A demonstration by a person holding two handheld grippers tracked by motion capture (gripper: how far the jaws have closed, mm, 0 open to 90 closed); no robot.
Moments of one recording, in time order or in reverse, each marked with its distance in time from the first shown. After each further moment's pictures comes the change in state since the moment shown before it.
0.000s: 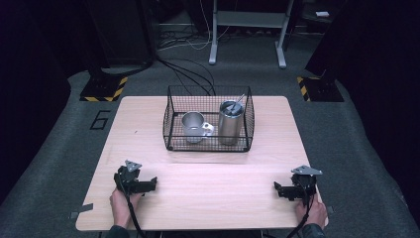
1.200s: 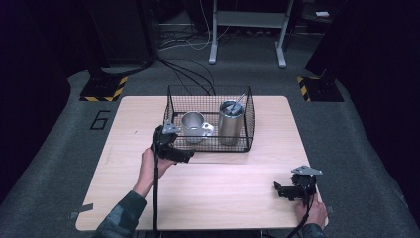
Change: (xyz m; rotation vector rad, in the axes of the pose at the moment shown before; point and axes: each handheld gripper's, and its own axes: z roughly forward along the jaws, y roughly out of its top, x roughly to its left) left arm -0.093 0.145 -0.035 -0.060 -0.314 0.298; right arm 0.000 0.000 0.000 -0.001 0.000 0.000
